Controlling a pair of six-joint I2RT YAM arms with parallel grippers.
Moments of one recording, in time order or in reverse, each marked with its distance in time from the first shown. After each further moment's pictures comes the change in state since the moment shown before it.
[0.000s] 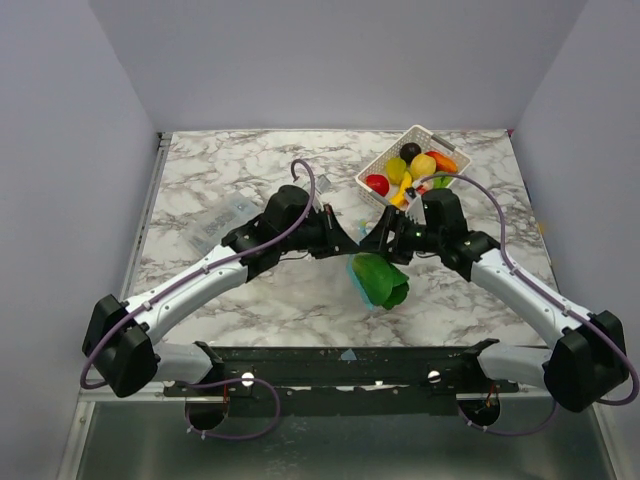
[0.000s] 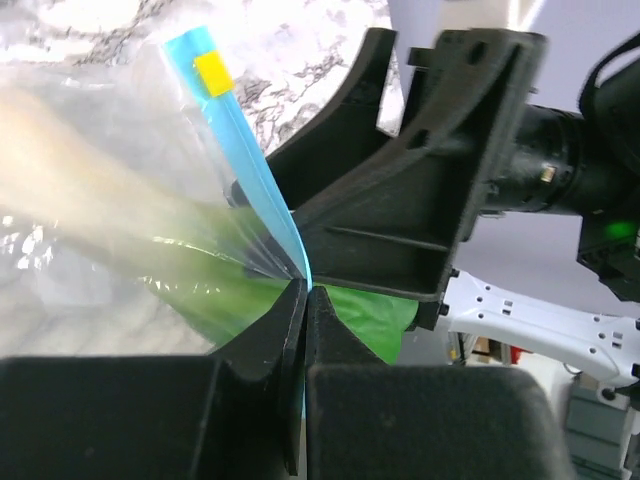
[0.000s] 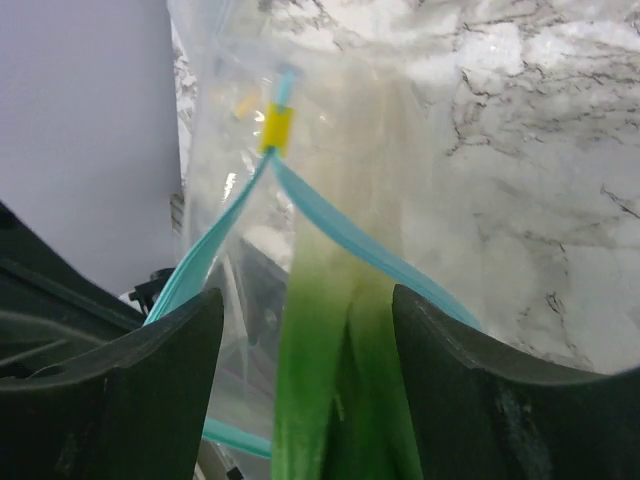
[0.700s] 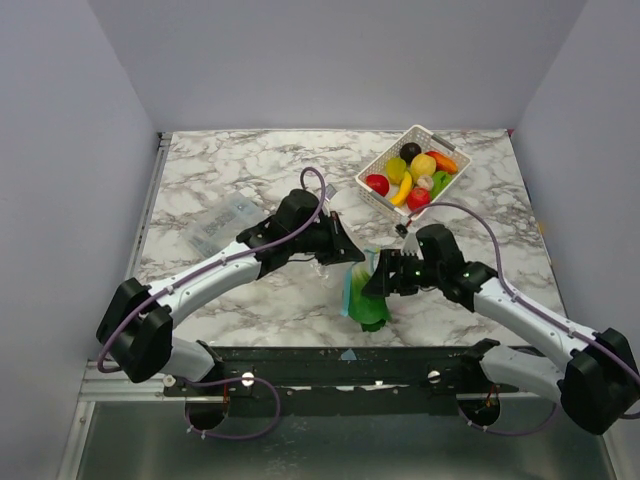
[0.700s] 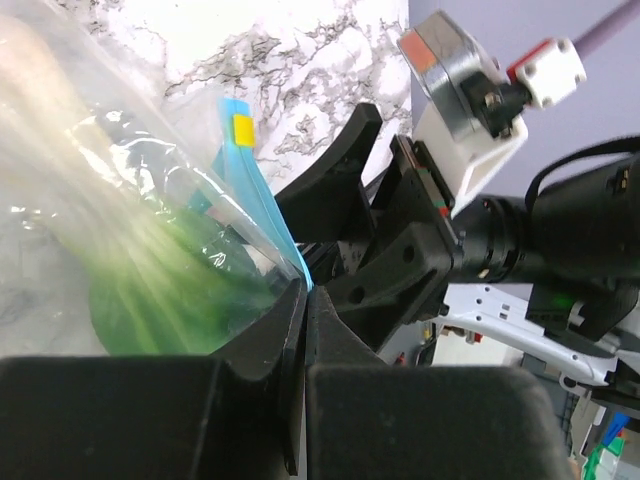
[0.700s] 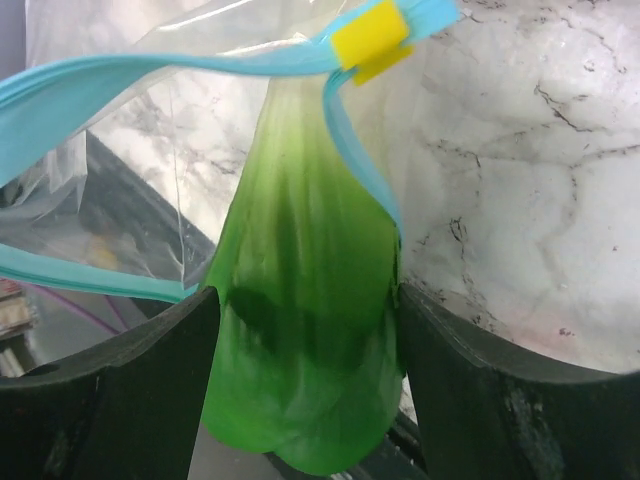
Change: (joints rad) left arm 0.018 0.091 -0.057 0.070 0.085 -0.096; right arm 0.075 -0.128 -0.224 -0.061 0.036 -0.284
